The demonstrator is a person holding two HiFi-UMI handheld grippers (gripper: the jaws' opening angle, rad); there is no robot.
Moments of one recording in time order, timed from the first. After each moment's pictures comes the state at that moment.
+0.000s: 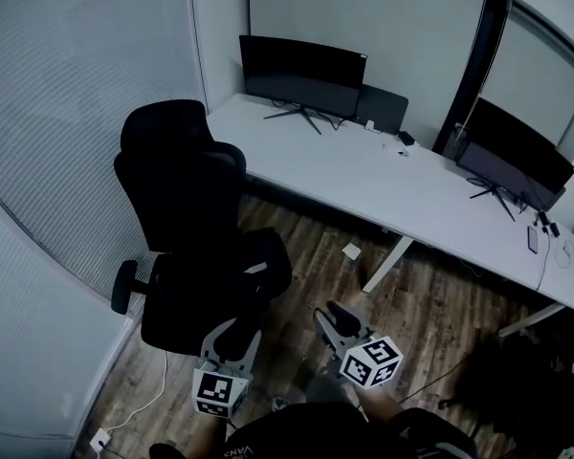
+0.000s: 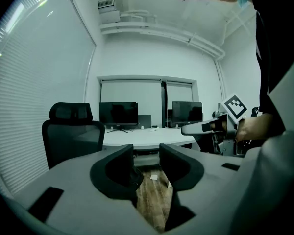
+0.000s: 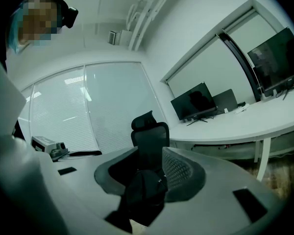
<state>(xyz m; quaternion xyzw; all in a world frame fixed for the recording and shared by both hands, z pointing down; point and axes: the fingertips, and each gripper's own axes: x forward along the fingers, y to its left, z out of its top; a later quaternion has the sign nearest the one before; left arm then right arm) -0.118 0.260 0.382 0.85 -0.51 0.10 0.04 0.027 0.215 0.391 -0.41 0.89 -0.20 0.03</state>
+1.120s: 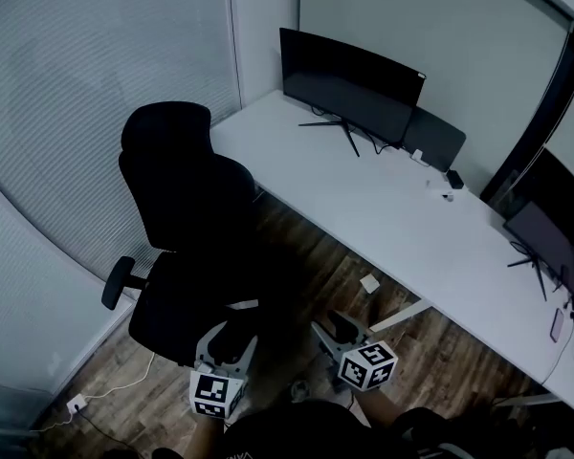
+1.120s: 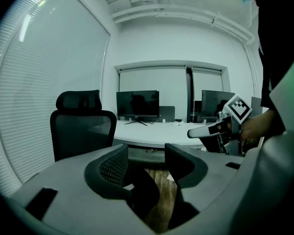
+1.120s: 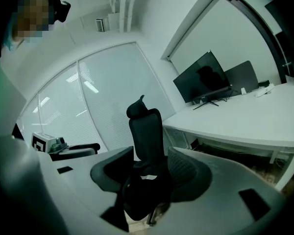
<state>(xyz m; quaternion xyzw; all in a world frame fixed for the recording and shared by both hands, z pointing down) -0.076 0.071 0.426 0.77 -0.62 0.13 0.09 0.069 -0.005 0.452 -0.29 0.92 -0.26 -0.05</state>
